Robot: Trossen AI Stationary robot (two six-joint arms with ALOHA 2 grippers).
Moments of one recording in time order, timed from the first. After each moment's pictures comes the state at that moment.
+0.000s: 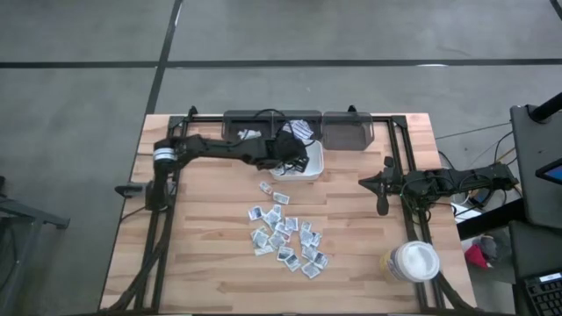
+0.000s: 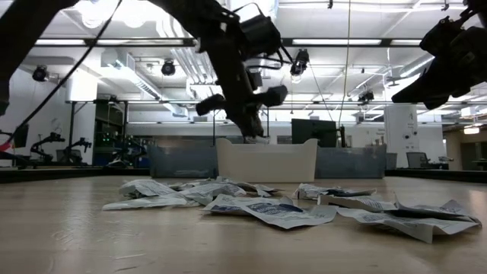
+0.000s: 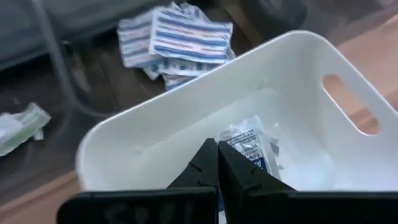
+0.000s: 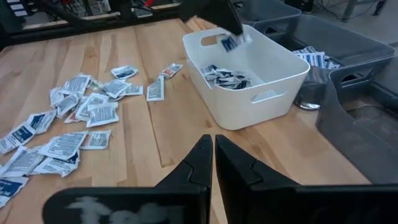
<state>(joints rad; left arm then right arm) 0.19 1.96 1.54 -0.55 -0.50 -0.76 0.19 0.17 0.20 -0.44 0.42 0.28</state>
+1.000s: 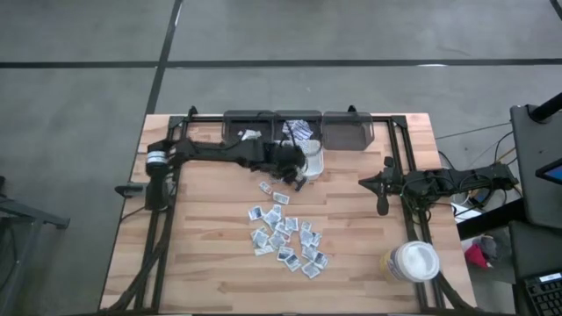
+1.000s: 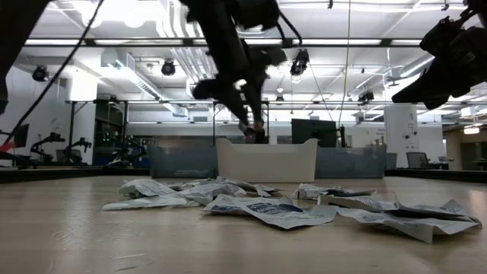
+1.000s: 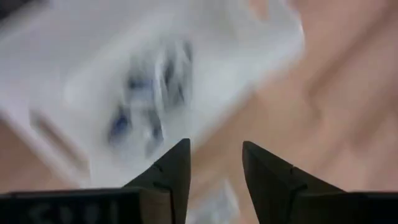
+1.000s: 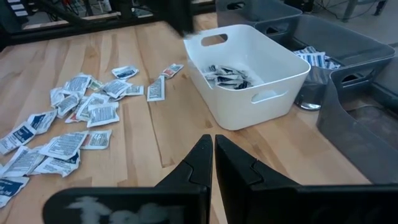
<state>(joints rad) 0.11 1.90 1.62 -0.78 -0.18 -0.71 0.19 0.17 0.20 -0.44 0.42 0.28</state>
